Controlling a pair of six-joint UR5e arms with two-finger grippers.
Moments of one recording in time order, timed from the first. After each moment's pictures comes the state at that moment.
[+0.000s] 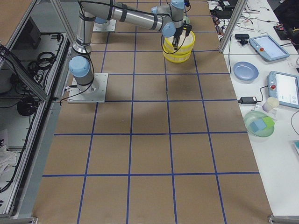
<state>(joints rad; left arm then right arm) -1.37 -2.17 -1.56 -0.97 1.55 -0.17 1.79 -1.14 1.55 -2.08 -1.66 0.58</state>
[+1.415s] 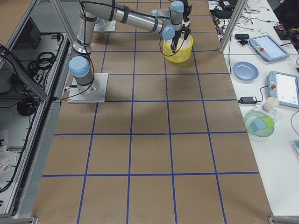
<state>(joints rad) -1.69 -1.99 -1.57 -0.71 1.21 -1.09 1.79 -1.12 1.57 -2.08 -1.66 0.60</state>
